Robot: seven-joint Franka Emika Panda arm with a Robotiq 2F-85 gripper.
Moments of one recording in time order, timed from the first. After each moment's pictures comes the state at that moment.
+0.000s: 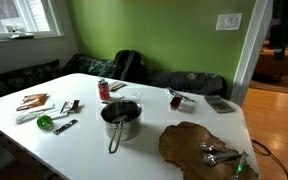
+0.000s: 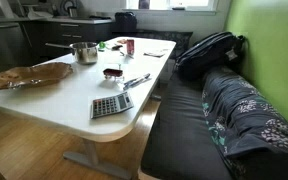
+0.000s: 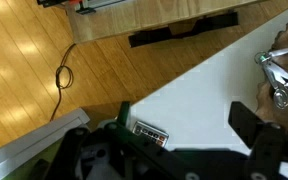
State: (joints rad) arm -0.08 -0.72 0.11 -2.65 -0.10 1.75 0.22
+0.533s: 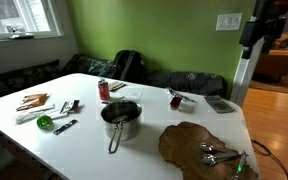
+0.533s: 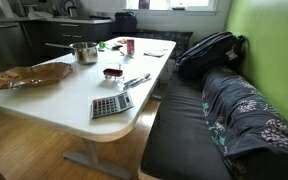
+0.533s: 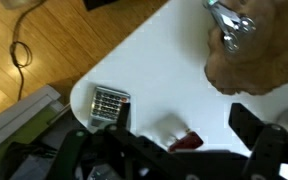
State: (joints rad) arm -0.03 -0.68 0.16 -2.66 0.04 2.02 0.37
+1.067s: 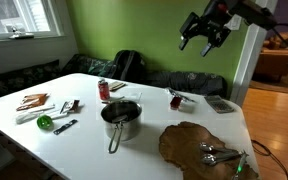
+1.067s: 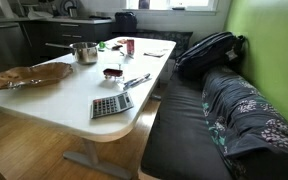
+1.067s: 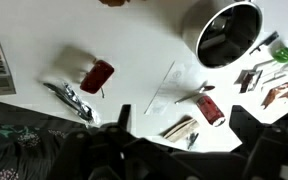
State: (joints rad) arm 0.02 -0.42 0.33 -2.61 0.15 2.74 0.69
